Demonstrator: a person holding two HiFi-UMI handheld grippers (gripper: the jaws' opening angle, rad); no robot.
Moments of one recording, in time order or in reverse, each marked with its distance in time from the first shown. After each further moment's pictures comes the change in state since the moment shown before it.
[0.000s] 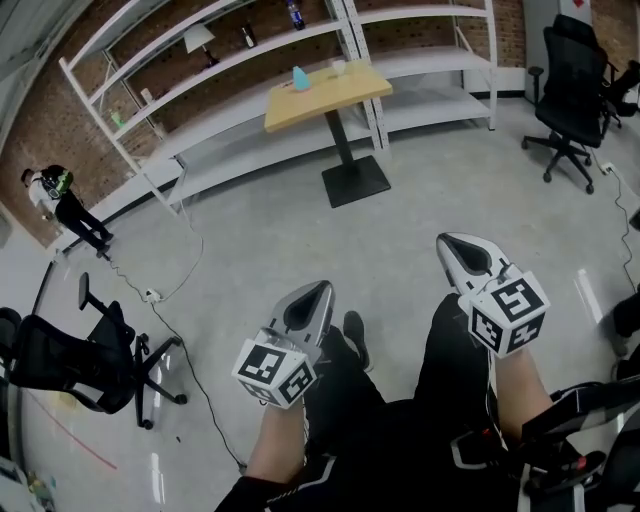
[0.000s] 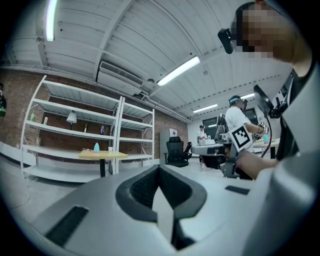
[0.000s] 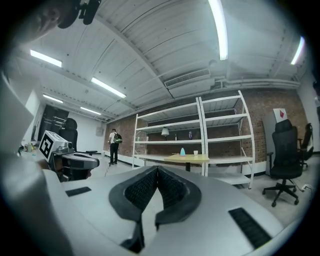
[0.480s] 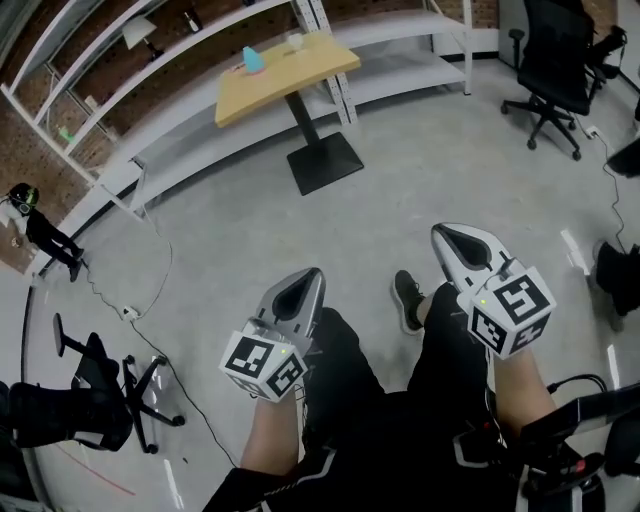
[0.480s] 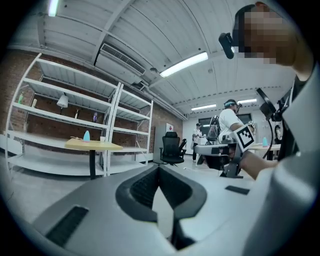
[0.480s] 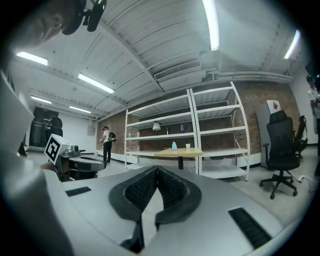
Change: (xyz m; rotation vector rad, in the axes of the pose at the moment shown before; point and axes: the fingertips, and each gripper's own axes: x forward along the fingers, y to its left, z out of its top) left arm 0.120 0.070 -0.023 -0.050 0.060 -0.103; right arm 0.081 -0.072 -0.023 0.053 0.041 -0.068
